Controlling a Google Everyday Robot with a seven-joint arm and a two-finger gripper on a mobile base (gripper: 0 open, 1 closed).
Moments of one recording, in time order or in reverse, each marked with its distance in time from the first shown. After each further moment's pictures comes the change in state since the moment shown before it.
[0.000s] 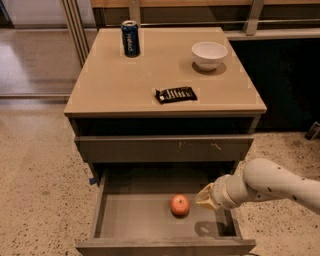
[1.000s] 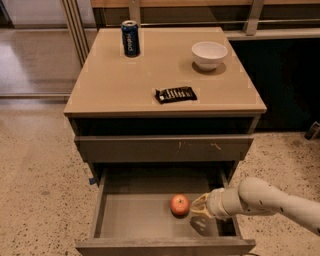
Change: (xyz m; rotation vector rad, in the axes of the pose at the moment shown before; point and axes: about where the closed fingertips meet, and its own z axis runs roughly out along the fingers) arm 0.043 -0.013 0.079 -0.006 -0.117 -0.041
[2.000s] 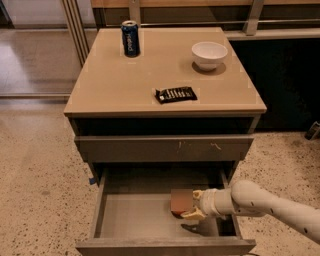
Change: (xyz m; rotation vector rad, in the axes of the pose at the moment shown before) arm -0.005 -0.010 0.036 0.017 -0.072 -0.063
